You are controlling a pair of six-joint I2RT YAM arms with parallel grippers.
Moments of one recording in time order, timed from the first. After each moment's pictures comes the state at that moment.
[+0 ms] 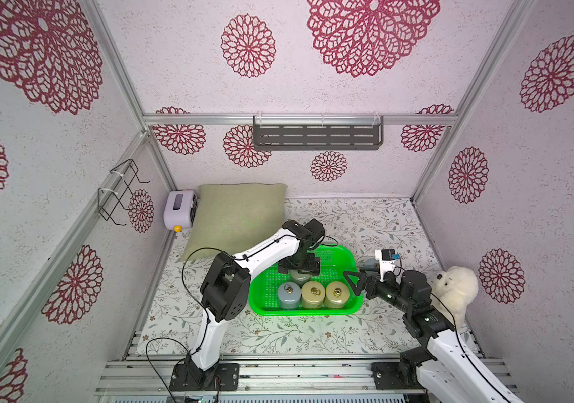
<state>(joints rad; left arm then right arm) -0.76 2.11 1.81 -1.17 0.00 -0.65 0.33 0.69 0.37 0.02 -0.43 0.47</state>
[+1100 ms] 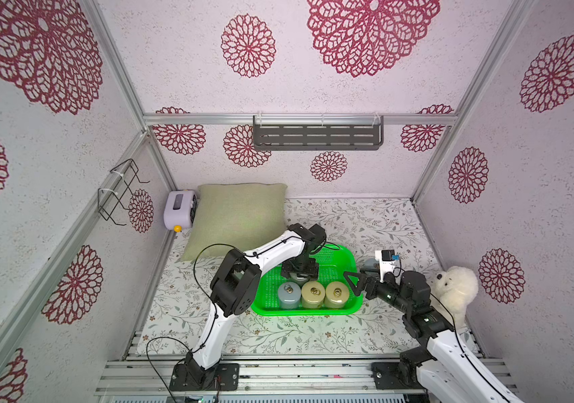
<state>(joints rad) -0.76 2.20 1.84 -1.19 0.01 -0.61 0.33 0.69 0.35 0.03 -0.42 0.47</state>
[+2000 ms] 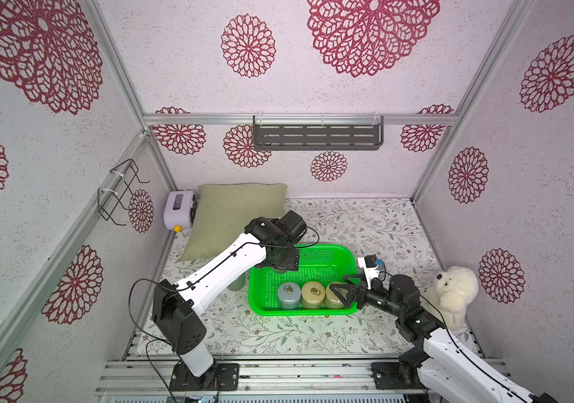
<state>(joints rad) -0.74 1.67 1.64 -1.27 -0.19 -0.65 0.51 0.75 0.32 0.16 -0.50 0.48</state>
